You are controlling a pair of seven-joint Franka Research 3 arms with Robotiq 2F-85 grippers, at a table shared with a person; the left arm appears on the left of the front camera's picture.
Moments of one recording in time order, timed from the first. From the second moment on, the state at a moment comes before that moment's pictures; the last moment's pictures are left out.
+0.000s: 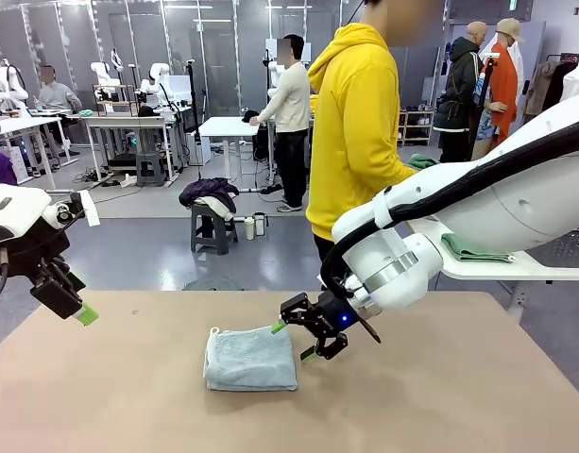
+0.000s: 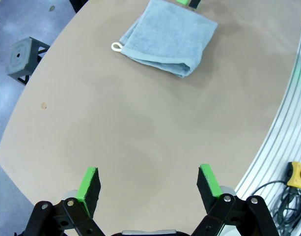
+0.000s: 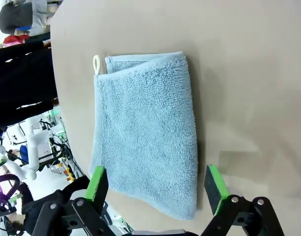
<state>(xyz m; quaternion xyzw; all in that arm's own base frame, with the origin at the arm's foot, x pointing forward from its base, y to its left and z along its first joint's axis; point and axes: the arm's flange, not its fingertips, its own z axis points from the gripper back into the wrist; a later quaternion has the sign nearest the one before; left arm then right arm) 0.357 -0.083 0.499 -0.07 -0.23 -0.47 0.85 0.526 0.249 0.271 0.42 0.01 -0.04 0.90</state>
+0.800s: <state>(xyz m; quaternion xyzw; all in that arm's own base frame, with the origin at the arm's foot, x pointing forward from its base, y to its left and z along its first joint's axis) 0.357 -0.083 0.499 -0.07 -0.23 -0.47 0.85 0.531 0.268 0.253 0.45 0.01 -0.04 0.89</state>
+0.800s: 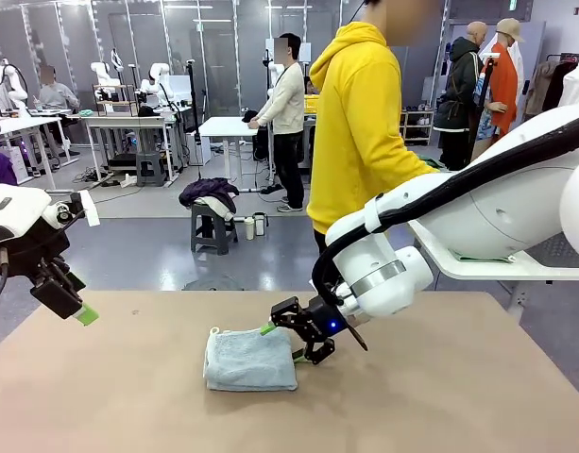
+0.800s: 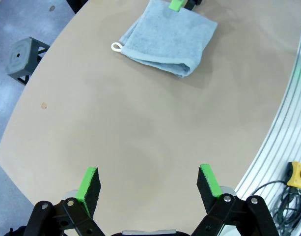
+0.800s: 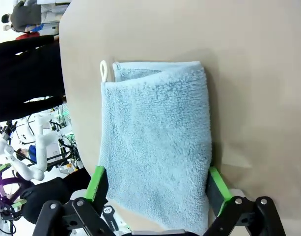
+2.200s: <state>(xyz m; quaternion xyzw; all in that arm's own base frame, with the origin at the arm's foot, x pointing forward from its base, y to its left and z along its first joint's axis) 0.357 -0.083 0.499 -0.07 -0.23 -0.47 0.85 0.528 0.280 0.250 0.45 -0.01 -0.06 0.89</state>
